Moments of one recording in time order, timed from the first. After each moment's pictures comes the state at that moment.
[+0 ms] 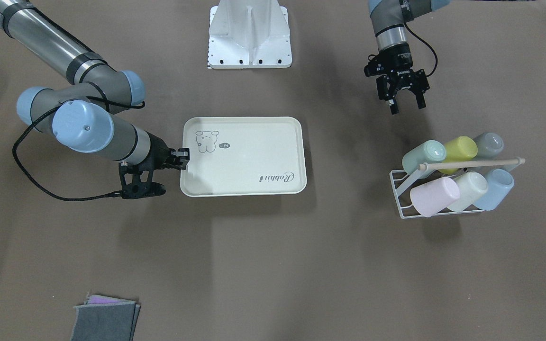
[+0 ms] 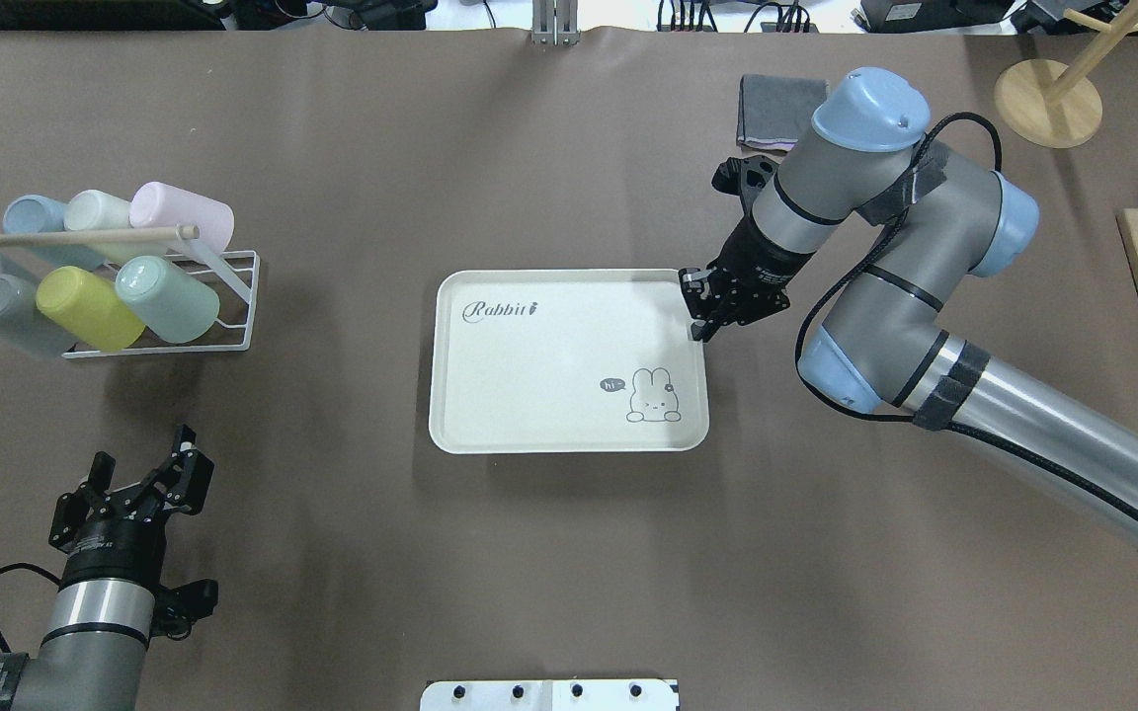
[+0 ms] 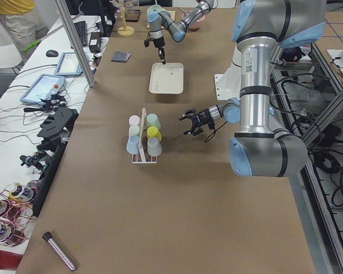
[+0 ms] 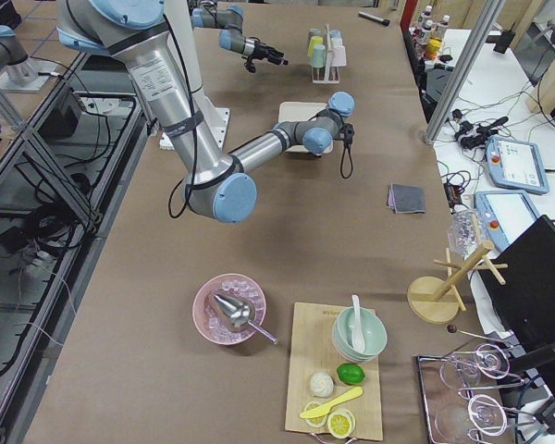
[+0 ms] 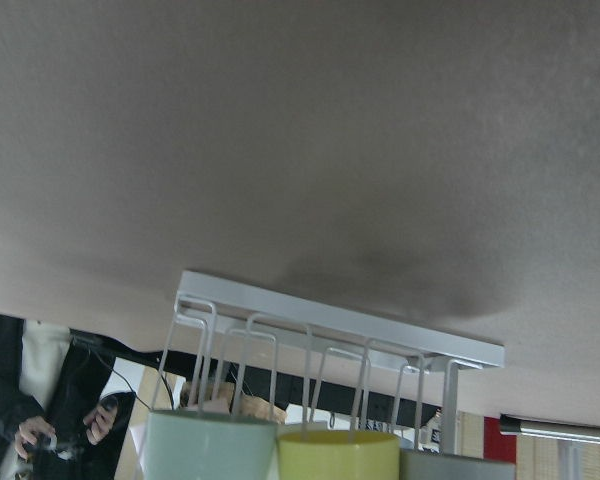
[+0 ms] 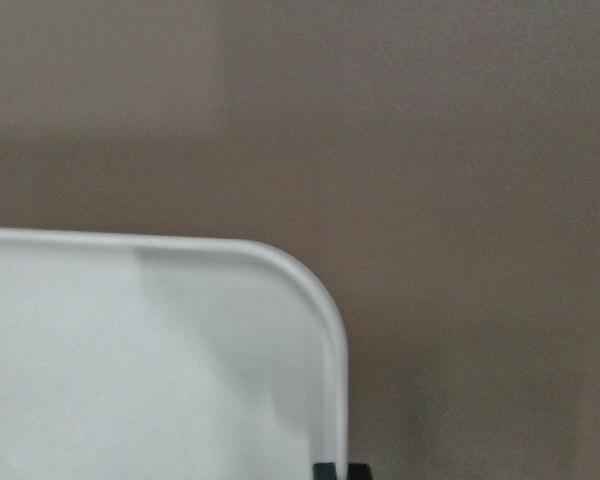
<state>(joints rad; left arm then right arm) 0.01 -1.42 -2.04 -1.54 -0.45 0.85 0.77 -1.00 1.44 -1.22 2.41 1.07</state>
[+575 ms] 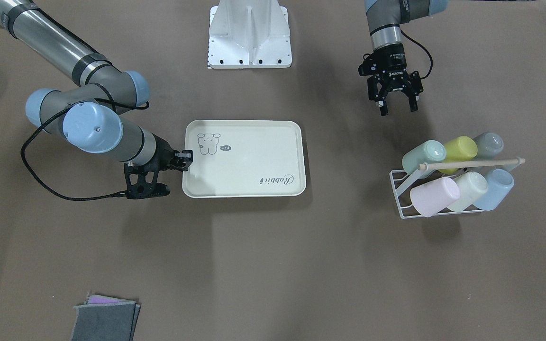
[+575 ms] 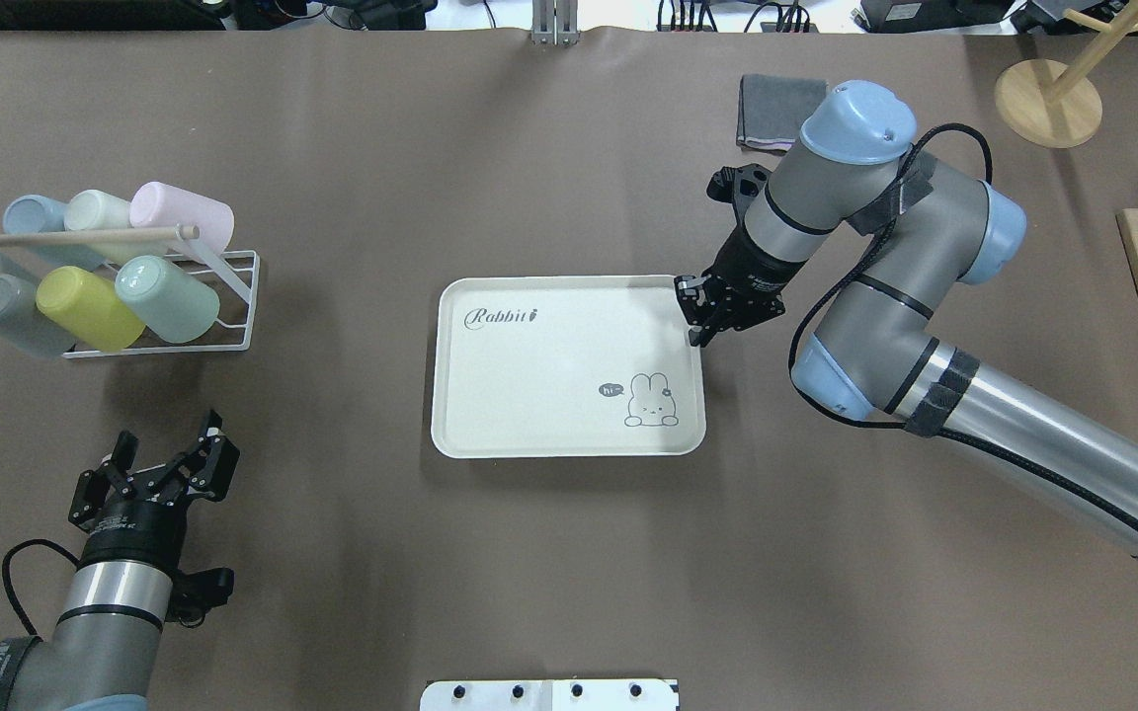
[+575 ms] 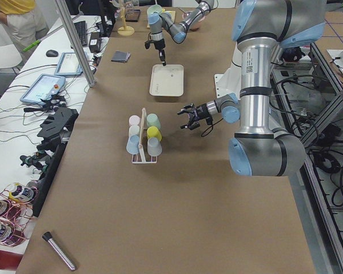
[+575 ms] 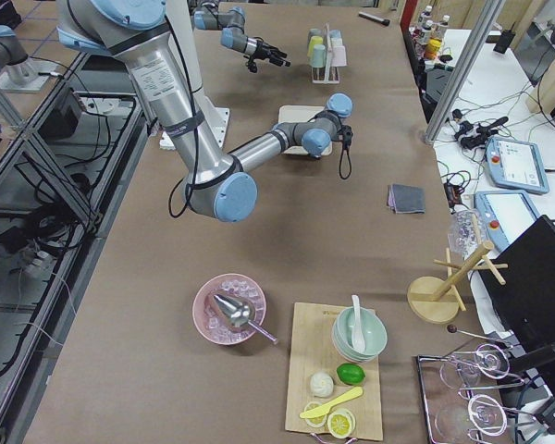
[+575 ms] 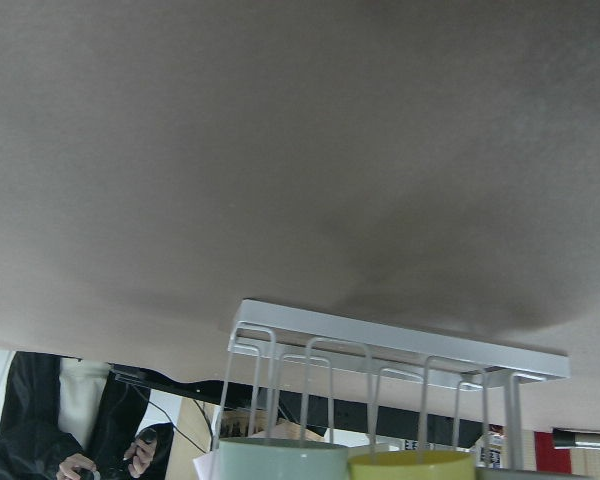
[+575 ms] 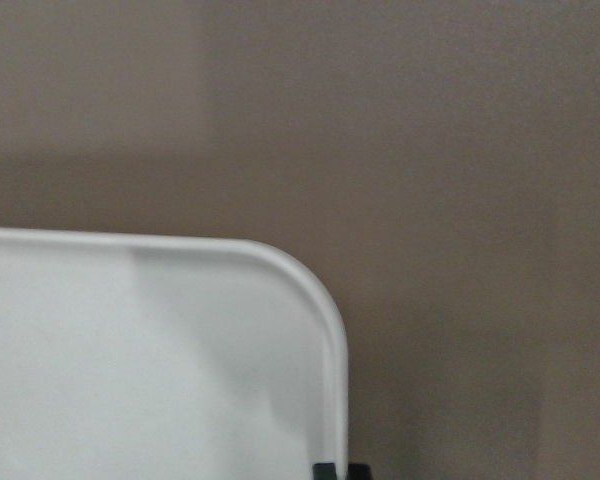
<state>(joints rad) -0.03 -1.44 -2.03 -1.71 -0.44 1.08 0.75 -0.99 1.42 -1.22 2.38 1.07</state>
